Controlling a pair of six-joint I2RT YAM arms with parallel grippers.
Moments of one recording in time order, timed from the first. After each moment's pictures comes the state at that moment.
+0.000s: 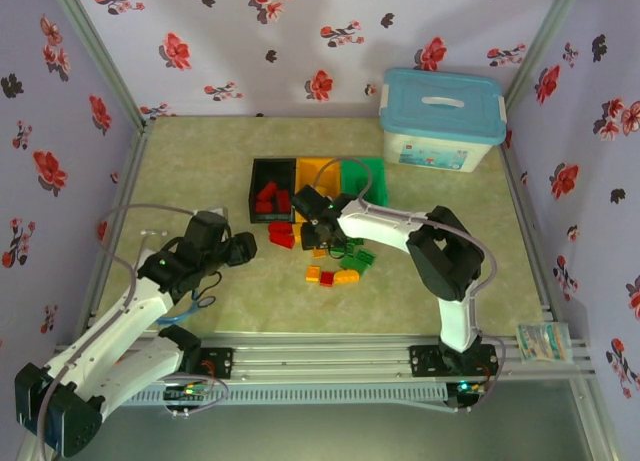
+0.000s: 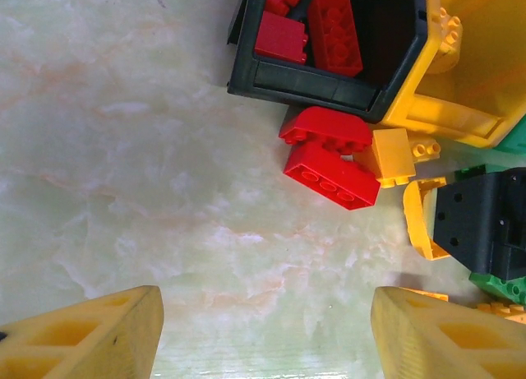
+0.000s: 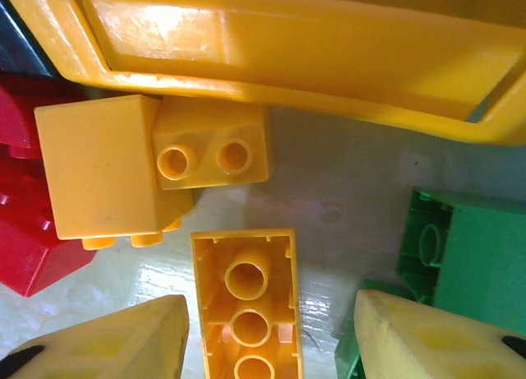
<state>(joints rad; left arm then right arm) -0.56 0.86 0.68 -0.65 -0.12 -0.65 0.88 1.95 1.38 -0.68 0.10 0.69</state>
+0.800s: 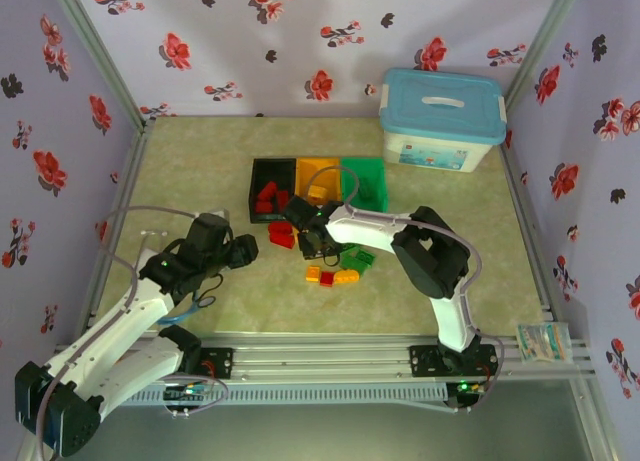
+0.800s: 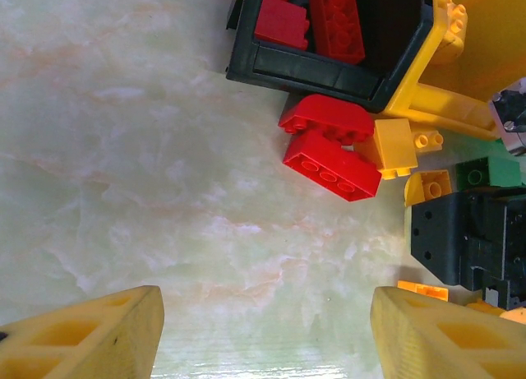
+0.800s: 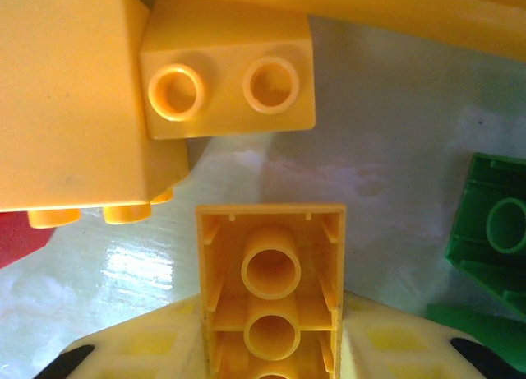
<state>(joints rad) -0.58 0.86 0.66 -0.65 -0.12 -0.68 0.93 2.02 1.40 -0.72 0.13 0.69</state>
